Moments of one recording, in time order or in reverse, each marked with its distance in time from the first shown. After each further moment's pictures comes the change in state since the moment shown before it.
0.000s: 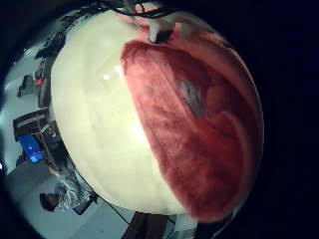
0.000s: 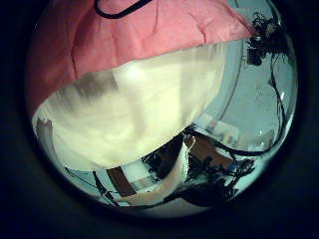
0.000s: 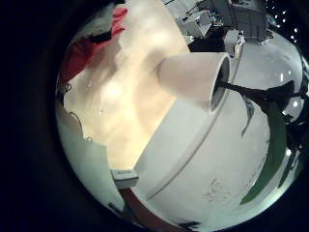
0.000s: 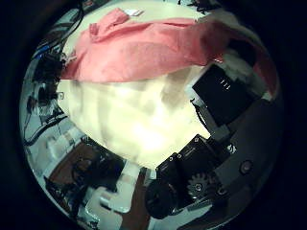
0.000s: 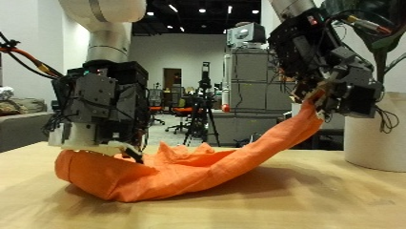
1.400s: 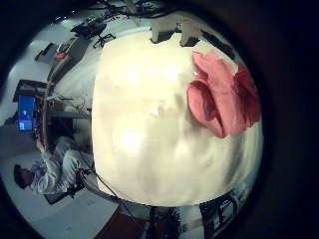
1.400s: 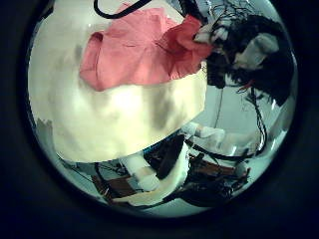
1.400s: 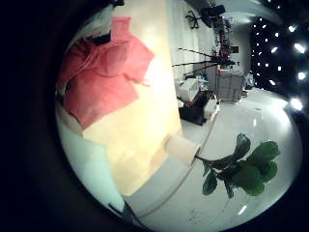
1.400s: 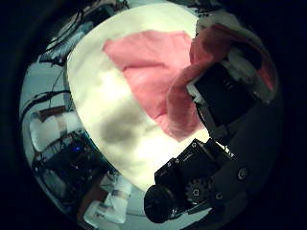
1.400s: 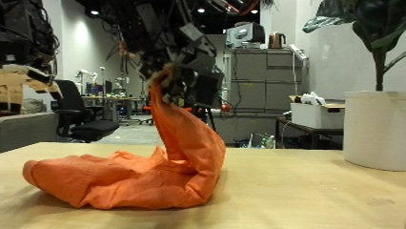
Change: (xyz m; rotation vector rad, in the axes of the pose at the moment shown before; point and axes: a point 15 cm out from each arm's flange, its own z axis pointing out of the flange) left arm -0.116 0.122 -0.086 0.271 0.137 -0.219; right arm -0.267 -0.108 -0.182 0.446 0.197 -0.397
